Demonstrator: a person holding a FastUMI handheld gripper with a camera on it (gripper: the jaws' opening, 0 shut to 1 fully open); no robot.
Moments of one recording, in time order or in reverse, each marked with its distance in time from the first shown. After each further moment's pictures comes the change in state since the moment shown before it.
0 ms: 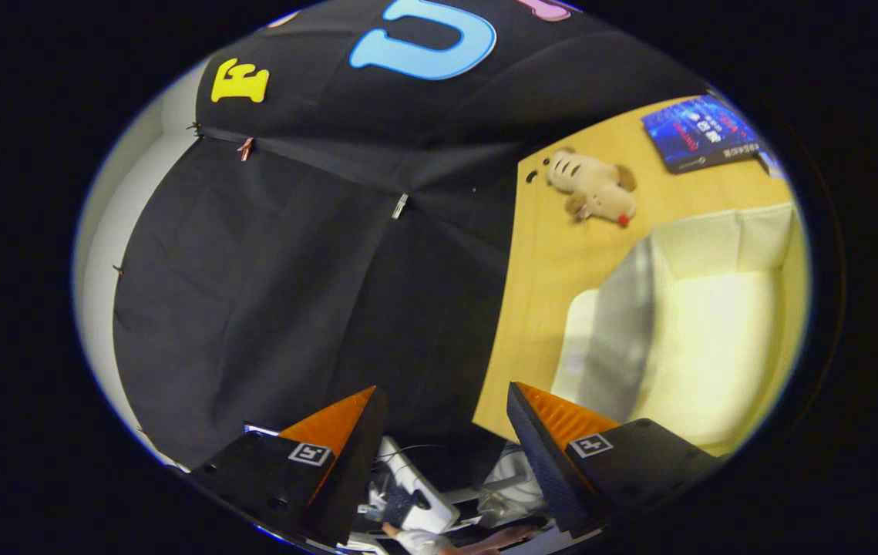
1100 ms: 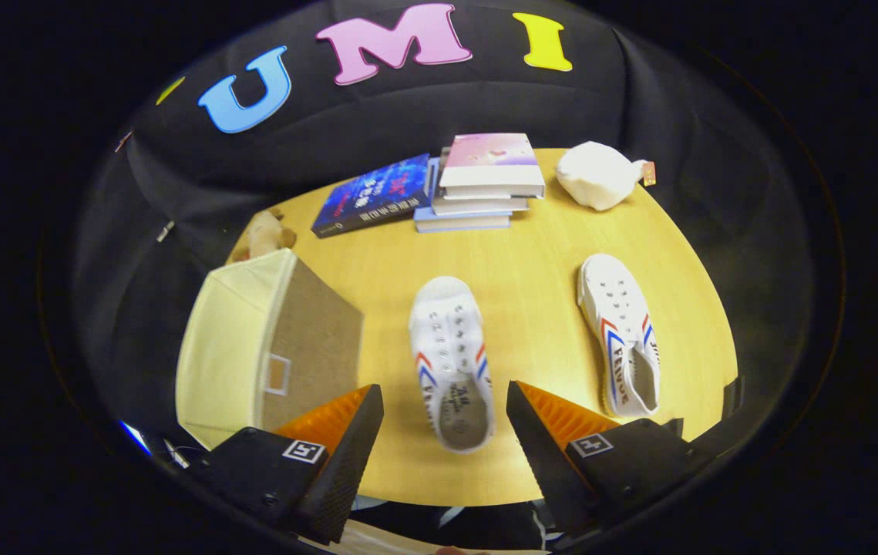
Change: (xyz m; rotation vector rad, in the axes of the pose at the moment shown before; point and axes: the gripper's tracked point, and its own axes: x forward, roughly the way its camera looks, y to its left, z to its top) arm -0.271 -0.367 0.008 -0.139 -0.128 -0.849
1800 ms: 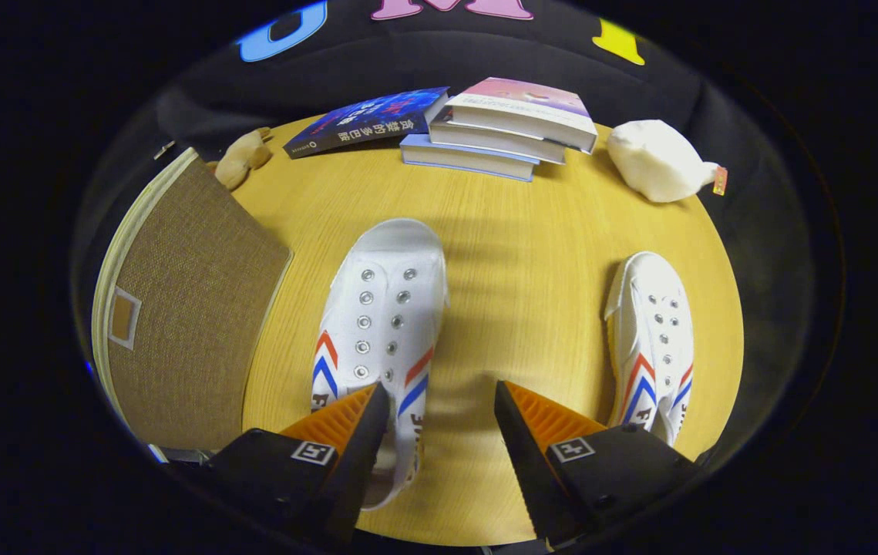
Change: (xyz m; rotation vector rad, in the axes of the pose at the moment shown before) arm 0.098 -0.034 -0.015 -0.240 0.131 0.038
